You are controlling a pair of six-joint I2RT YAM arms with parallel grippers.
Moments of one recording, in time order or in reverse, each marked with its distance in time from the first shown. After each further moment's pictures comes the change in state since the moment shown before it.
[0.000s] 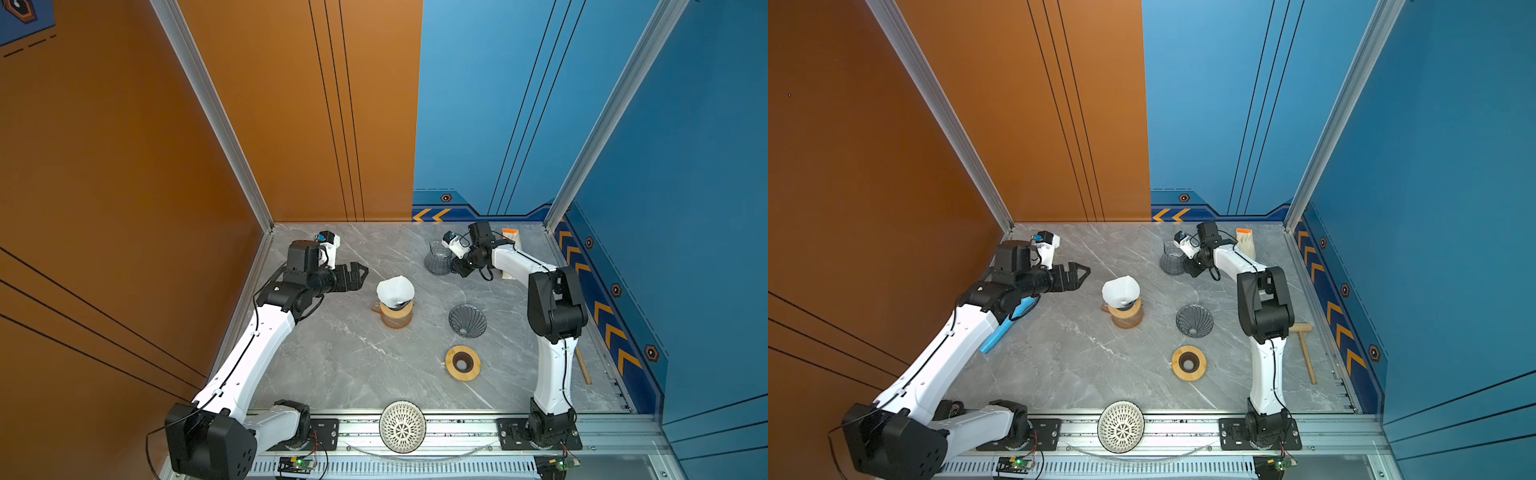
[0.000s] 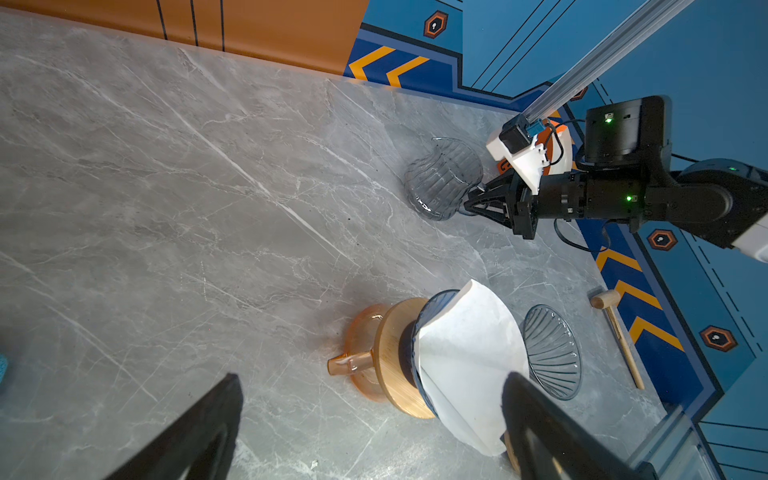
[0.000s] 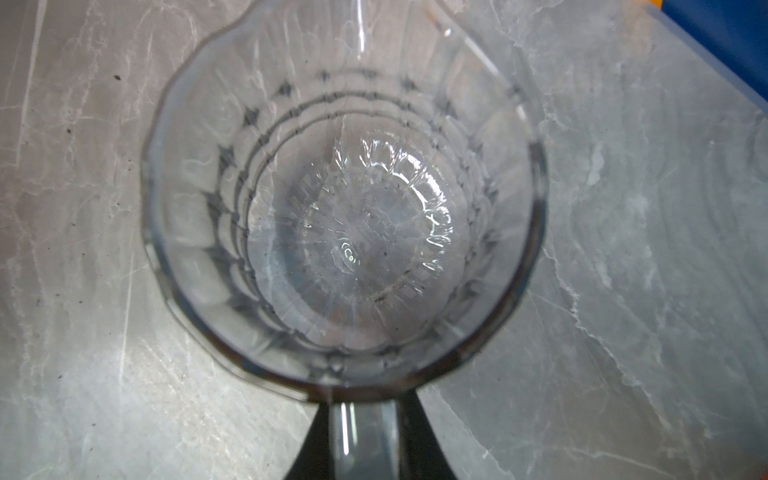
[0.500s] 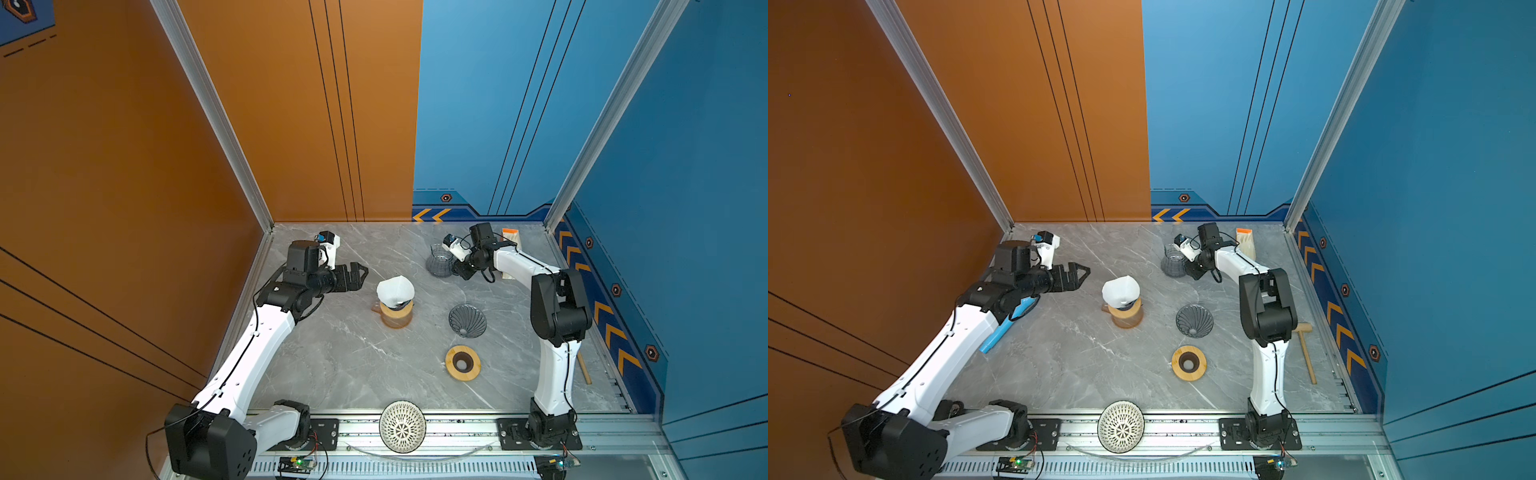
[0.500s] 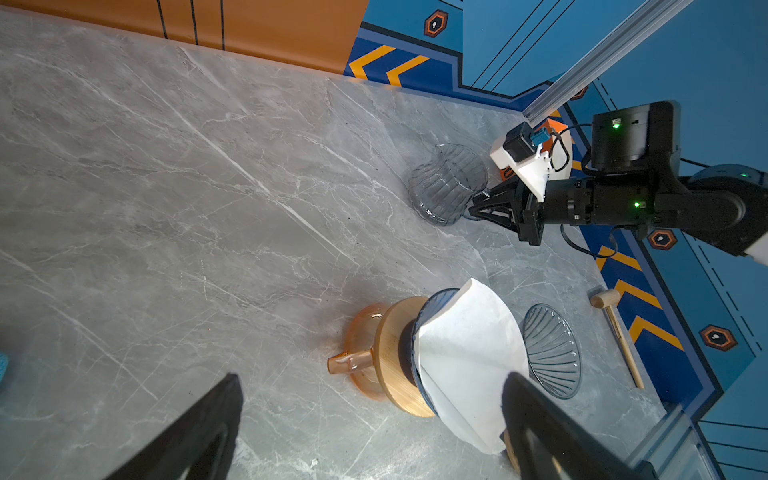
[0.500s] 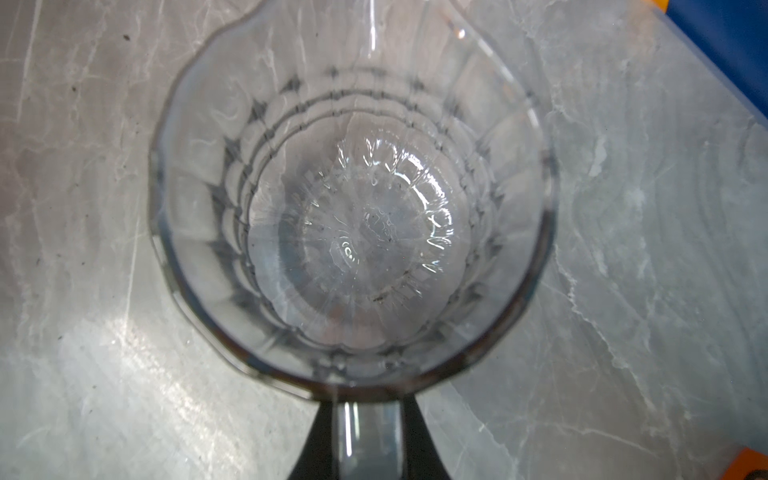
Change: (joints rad) left arm 0.000 -0.002 0.000 -0.003 0.000 0.000; right arm -0.002 -0.058 -0.072 -0.004 0.007 -0.069
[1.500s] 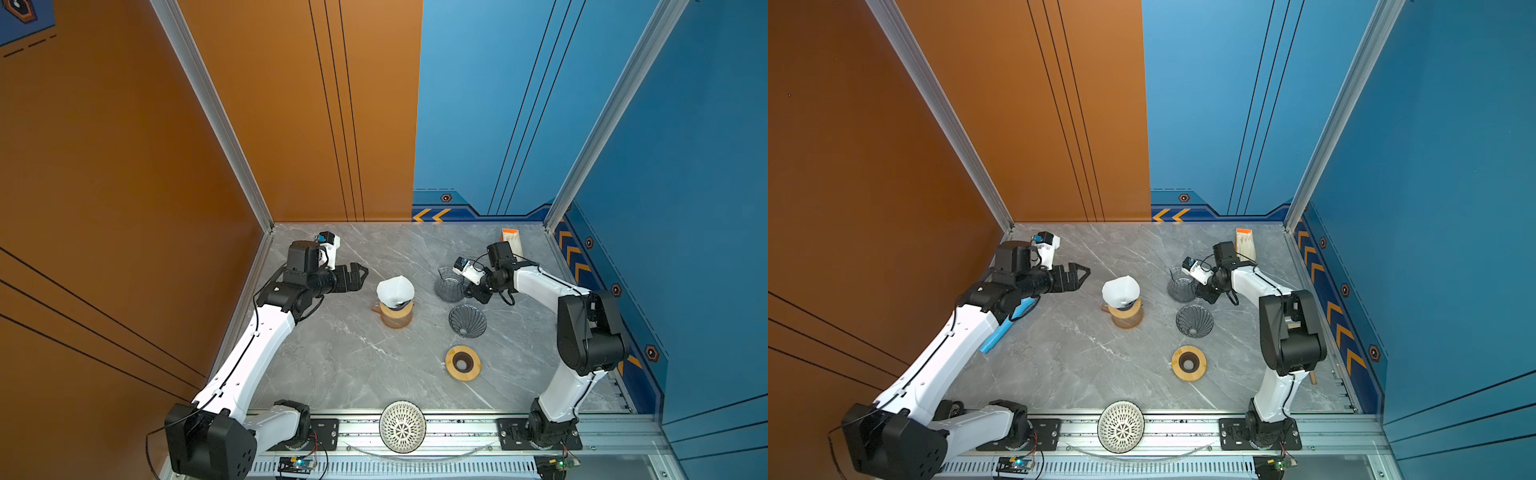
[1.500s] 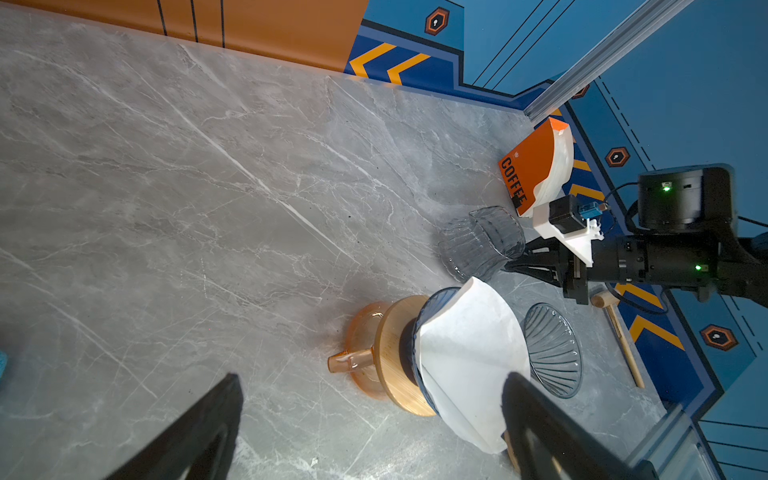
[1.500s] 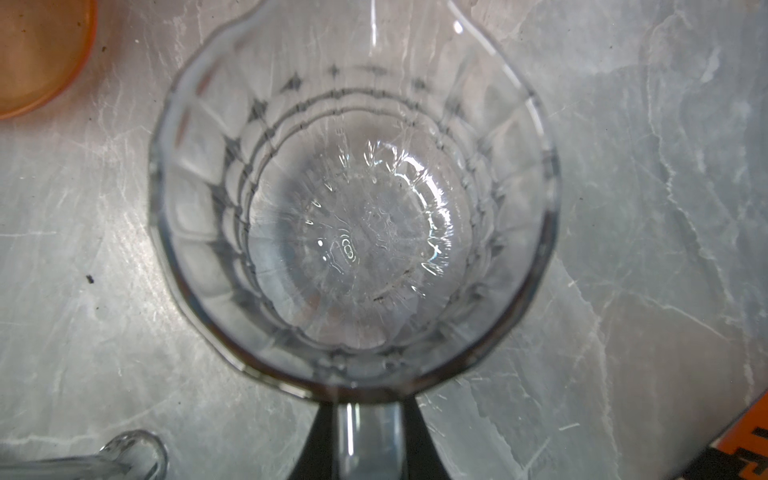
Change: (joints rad) left arm 0.000 0.000 -0.006 0.000 0.000 0.000; right arm -0.049 -0.274 -0.359 0.006 -0.083 -0.186
